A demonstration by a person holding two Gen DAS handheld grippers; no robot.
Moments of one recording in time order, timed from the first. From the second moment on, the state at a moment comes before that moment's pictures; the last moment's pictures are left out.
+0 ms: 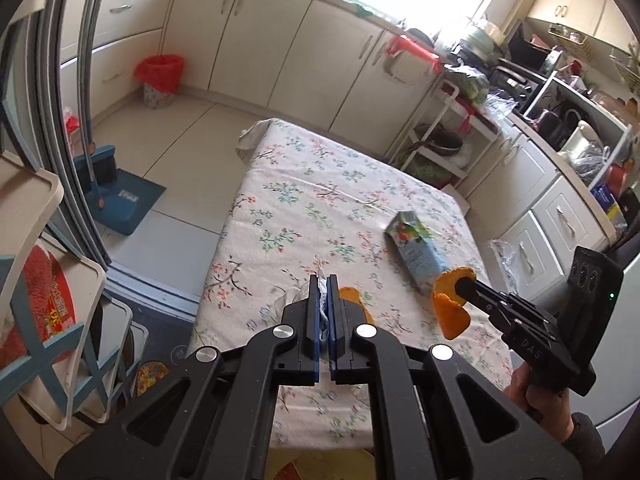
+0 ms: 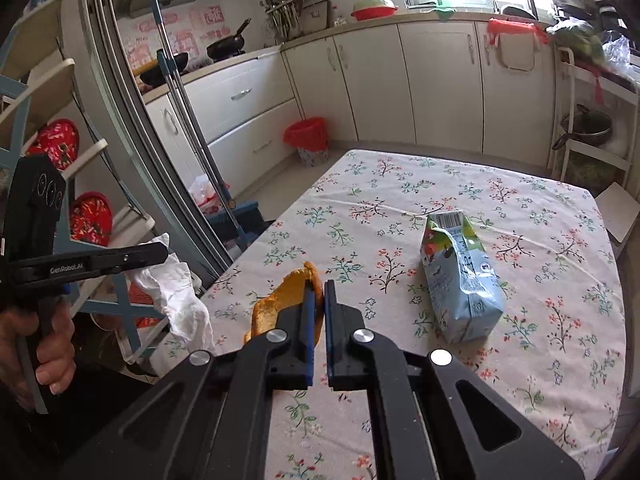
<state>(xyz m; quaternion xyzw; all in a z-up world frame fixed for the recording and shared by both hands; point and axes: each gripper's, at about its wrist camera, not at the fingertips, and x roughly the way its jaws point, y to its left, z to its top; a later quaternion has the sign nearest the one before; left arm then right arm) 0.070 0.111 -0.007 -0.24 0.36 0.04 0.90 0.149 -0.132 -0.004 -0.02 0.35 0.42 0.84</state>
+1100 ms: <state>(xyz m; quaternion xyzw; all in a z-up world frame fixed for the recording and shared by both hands) -0.093 -0.019 -0.079 -0.21 0.47 -0.02 0.86 -0.051 -0.192 -0.085 -0.04 0.49 0.41 0.77</state>
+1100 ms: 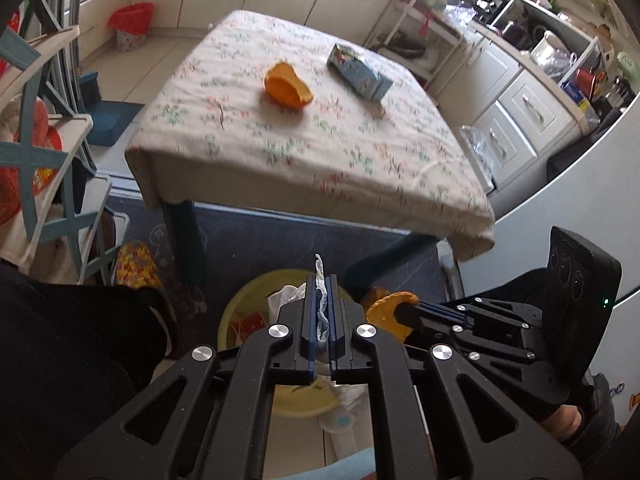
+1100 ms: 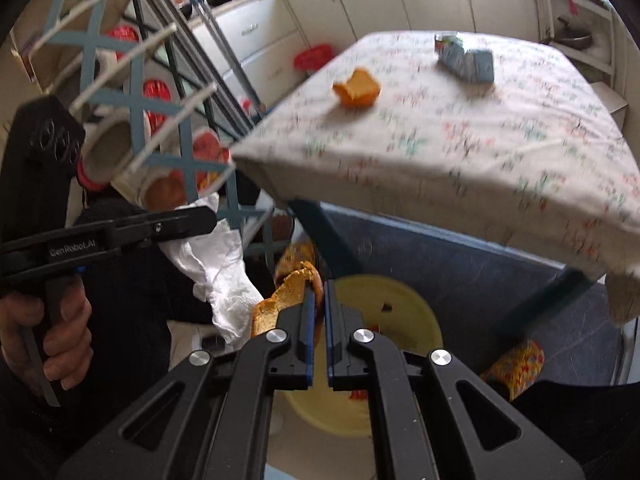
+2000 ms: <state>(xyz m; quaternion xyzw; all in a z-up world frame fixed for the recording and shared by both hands) -0.106 -0.046 -0.086 -0.11 0.49 0.00 0.87 -0.059 -0.196 -0.104 -0.06 0.51 0.36 0.78</state>
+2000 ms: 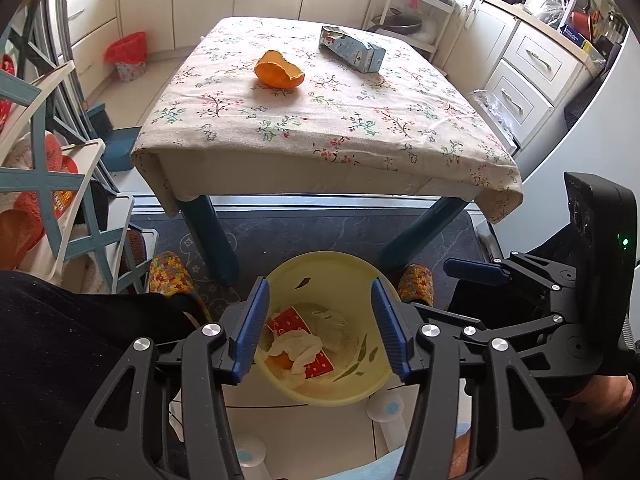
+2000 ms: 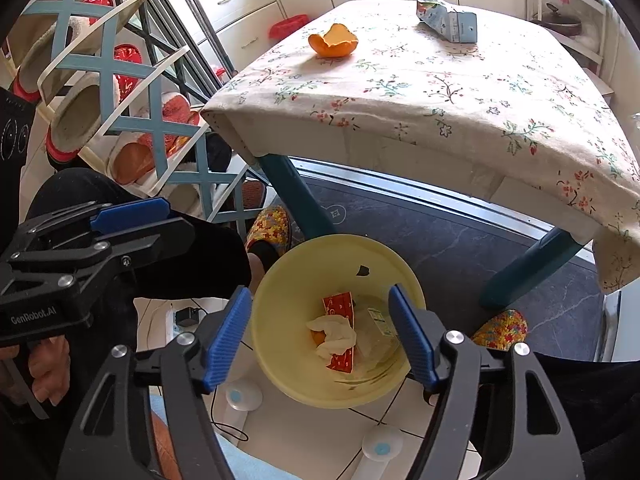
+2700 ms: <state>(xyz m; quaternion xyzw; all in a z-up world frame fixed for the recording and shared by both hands) -0.085 -0.027 -0.080 -0.15 0.46 0.03 0.87 -0.036 -0.216 -0.087 0.00 0.48 0.31 0.82</state>
